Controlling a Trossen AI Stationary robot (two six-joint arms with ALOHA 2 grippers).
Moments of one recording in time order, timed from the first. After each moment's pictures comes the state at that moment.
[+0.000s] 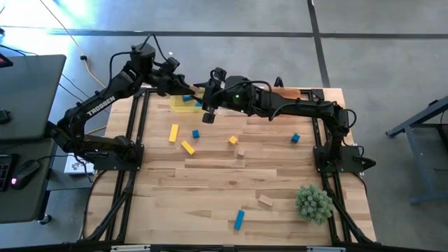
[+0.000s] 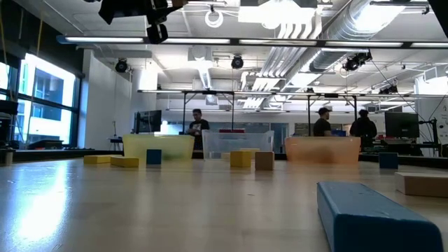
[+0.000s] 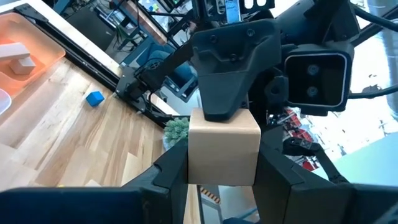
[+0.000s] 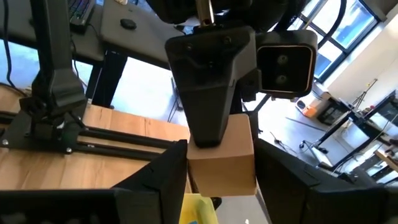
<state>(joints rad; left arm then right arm) 0.97 1.22 1.13 -0.16 1.14 -0.63 -0.13 1.89 1.88 -0.15 0.23 -0.47</state>
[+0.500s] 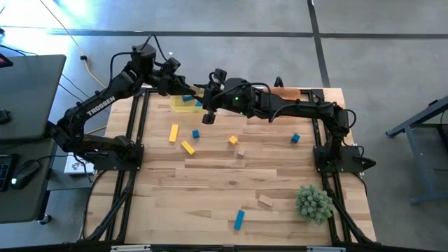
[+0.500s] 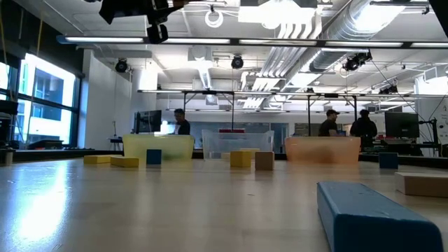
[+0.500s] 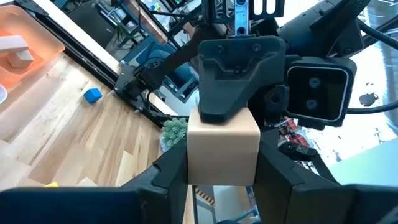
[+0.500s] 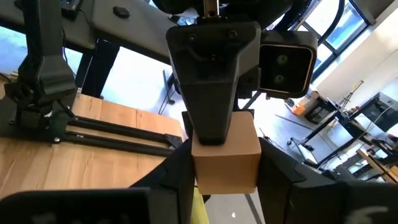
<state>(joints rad) 0.94 1.22 1.13 -0.16 1.12 -0.66 -0.12 1.89 1.88 -0.15 0.29 -0.51</state>
